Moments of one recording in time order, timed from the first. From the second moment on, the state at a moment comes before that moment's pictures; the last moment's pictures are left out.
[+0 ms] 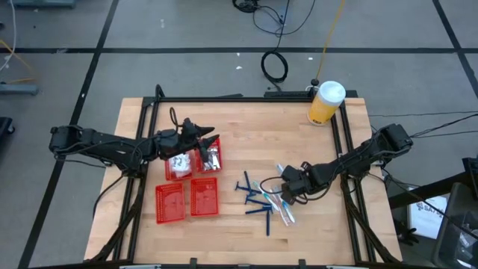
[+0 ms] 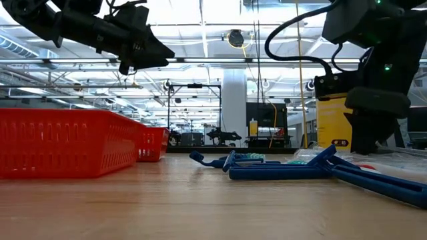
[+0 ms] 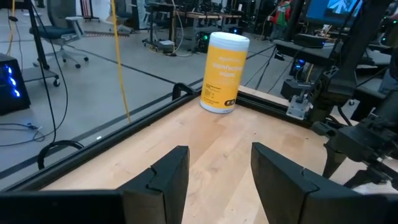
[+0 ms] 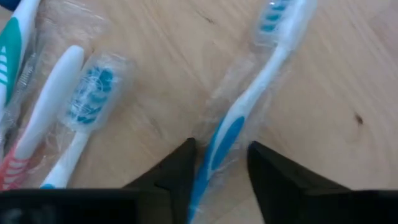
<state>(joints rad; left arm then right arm) 0.07 1.11 0.46 0.54 -0.38 -0.19 0.35 1.55 0.68 -0.59 0.27 0.95</state>
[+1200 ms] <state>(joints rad) 0.07 1.19 0.46 0.71 -0.22 -0.08 -0.06 1.31 0.38 1.01 -0.02 -0.13</state>
